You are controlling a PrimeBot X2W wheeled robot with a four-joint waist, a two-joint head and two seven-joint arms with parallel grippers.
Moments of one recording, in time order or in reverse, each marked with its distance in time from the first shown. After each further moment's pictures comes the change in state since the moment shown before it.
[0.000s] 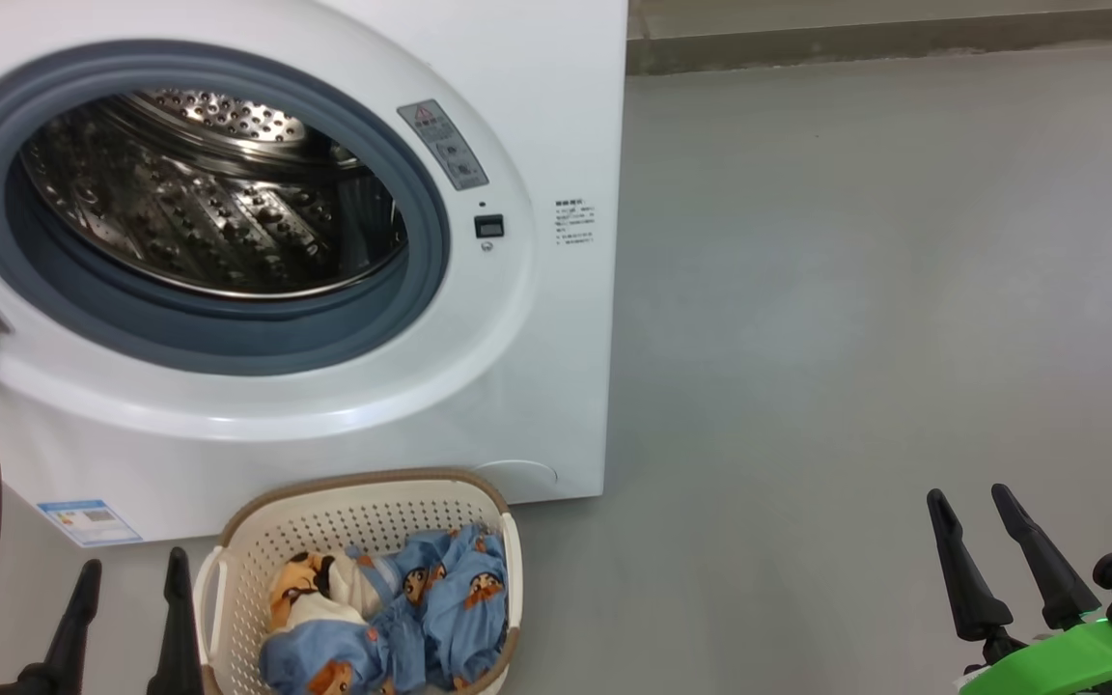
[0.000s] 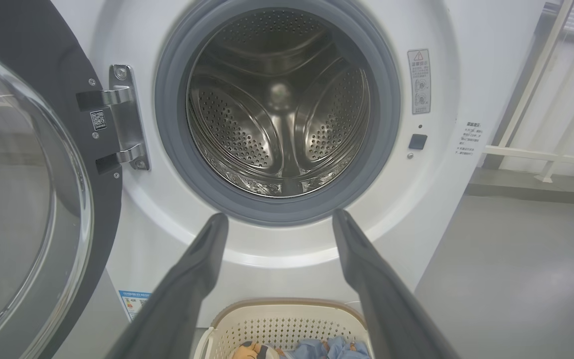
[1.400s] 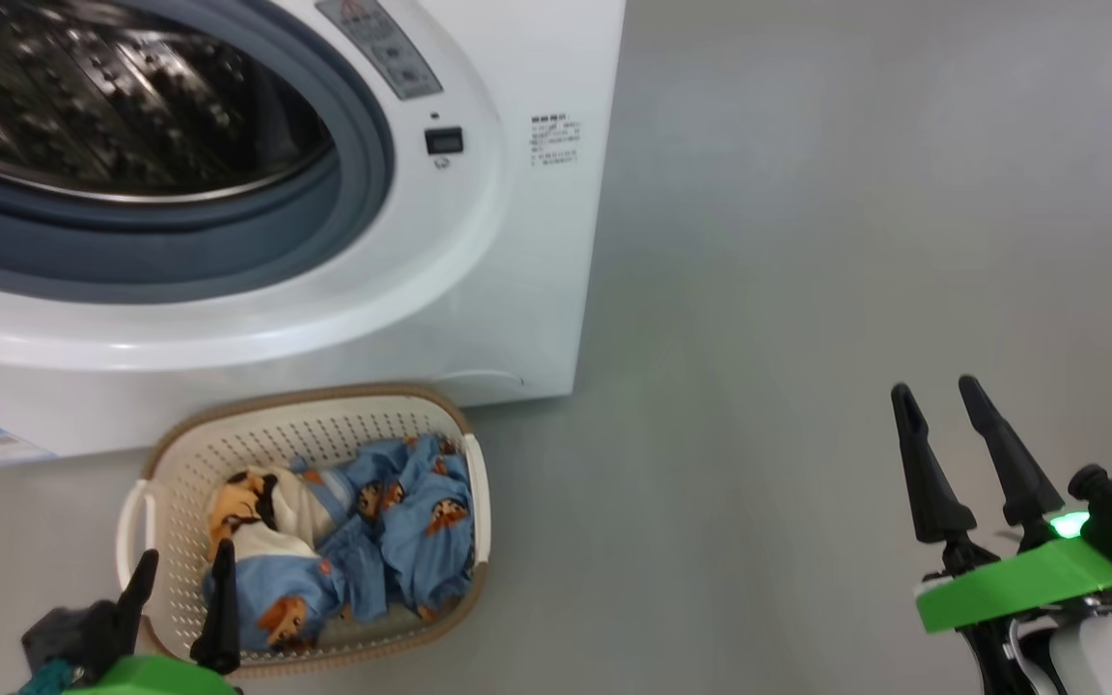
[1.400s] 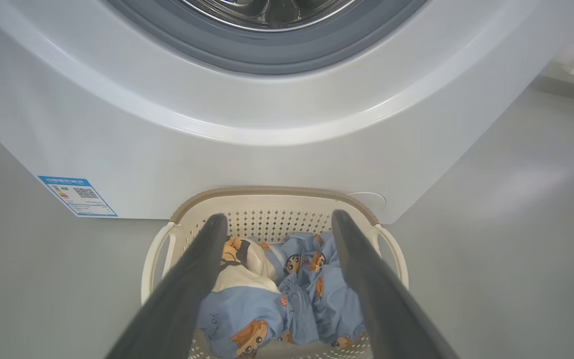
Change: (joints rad) left arm -0.226 0.029 -0.082 0.416 -0.016 0.000 0.000; right arm -0.135 0.071 -0.001 -0.061 -0.048 0.000 0.000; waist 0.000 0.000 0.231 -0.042
